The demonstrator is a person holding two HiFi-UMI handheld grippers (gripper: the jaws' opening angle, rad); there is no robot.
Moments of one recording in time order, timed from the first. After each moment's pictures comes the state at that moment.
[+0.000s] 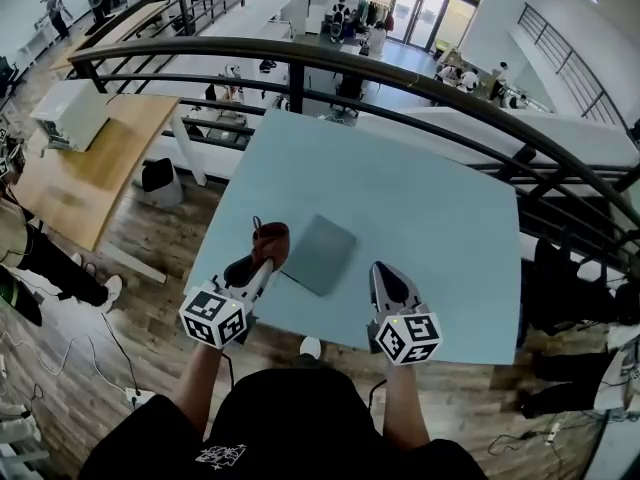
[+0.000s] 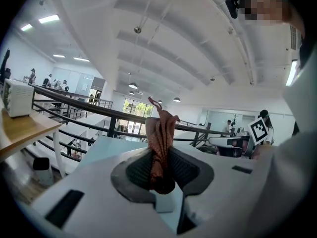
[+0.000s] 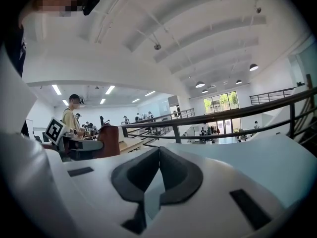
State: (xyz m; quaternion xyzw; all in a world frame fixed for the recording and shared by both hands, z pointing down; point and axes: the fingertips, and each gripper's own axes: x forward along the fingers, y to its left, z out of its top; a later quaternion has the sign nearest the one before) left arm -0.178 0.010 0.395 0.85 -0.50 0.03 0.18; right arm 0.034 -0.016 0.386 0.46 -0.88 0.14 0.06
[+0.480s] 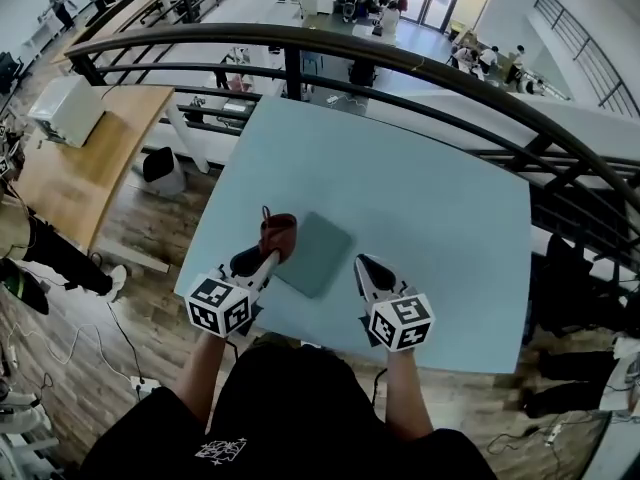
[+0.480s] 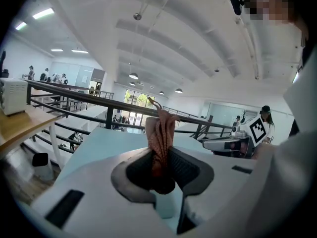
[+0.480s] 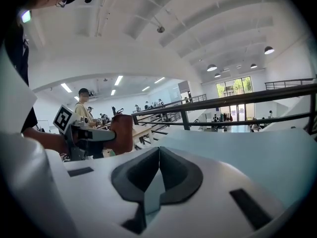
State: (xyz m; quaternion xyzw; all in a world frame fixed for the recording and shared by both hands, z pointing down) left arm -0.121 -0.044 0.425 0.84 -0.50 0.07 0.21; right arm 0.045 -0.065 0.436 0.37 -0.90 0.18 0.12
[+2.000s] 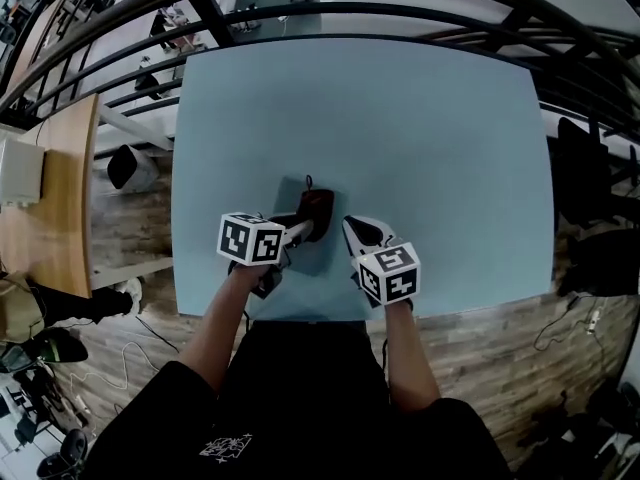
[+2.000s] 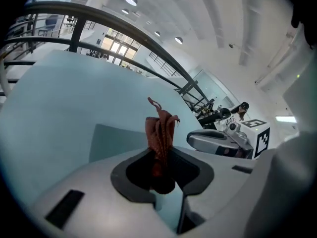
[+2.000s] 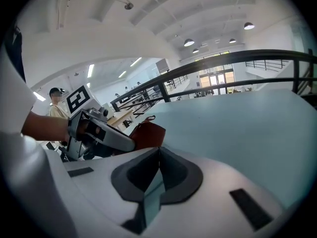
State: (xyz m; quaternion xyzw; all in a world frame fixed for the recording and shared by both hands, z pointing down) left arm -0.013 -0.132 0.604 0.81 -0.25 0.26 0.46; right arm 0.058 -0.124 0.583 0.43 -0.82 0.31 0.19
